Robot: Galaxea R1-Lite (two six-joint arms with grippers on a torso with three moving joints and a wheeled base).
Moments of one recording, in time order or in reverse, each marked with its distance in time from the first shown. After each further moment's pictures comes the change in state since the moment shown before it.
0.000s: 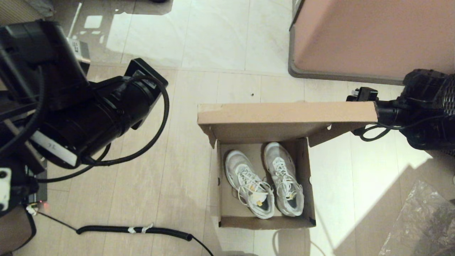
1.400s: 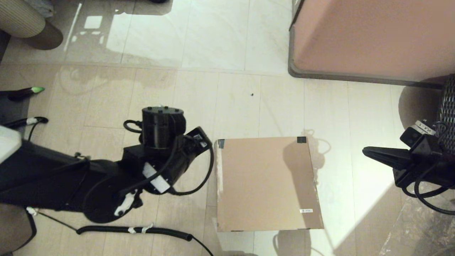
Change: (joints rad) left arm -0.016 0.303 0.067 -0.010 0.078 0.057; right arm -0.166 -0.290 0.868 -0.669 -0.087 -0.236
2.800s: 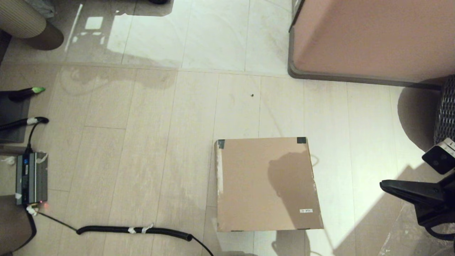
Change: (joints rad) left arm 0.726 -1.501 0.925 0.589 -0.530 0.792; right arm 0.047 -0.287 0.288 0.000 0.020 -0.099
